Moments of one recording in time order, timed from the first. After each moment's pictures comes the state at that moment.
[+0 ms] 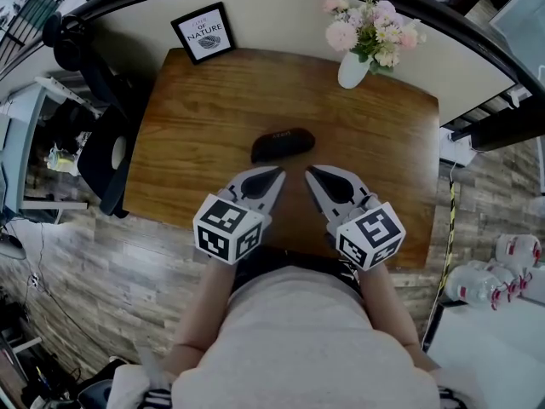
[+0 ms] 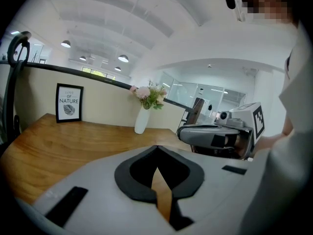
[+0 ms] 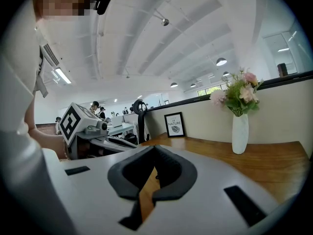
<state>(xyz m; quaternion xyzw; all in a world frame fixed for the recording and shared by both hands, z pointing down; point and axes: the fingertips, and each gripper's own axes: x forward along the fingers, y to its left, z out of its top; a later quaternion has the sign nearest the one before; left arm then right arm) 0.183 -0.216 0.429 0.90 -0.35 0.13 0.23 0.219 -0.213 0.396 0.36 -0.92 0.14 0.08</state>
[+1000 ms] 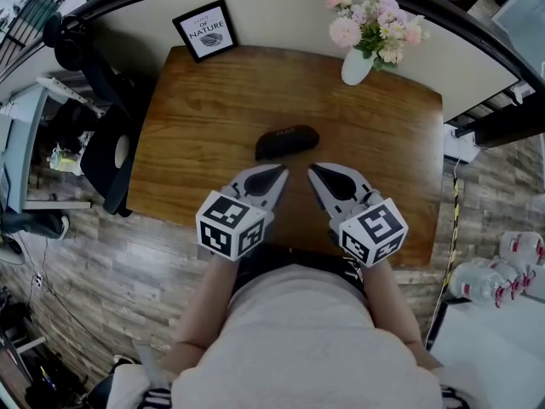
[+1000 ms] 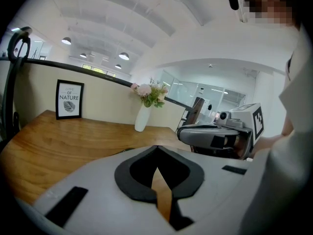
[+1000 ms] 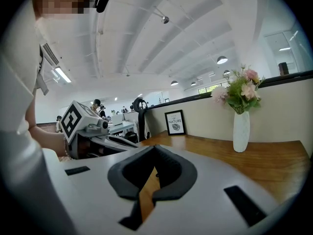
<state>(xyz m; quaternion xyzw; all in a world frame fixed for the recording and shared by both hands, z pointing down) 0.180 -0.217 0.436 0.90 -0.35 0.13 0.25 0.215 -0.214 0.404 0.36 -0.92 0.15 0.09</state>
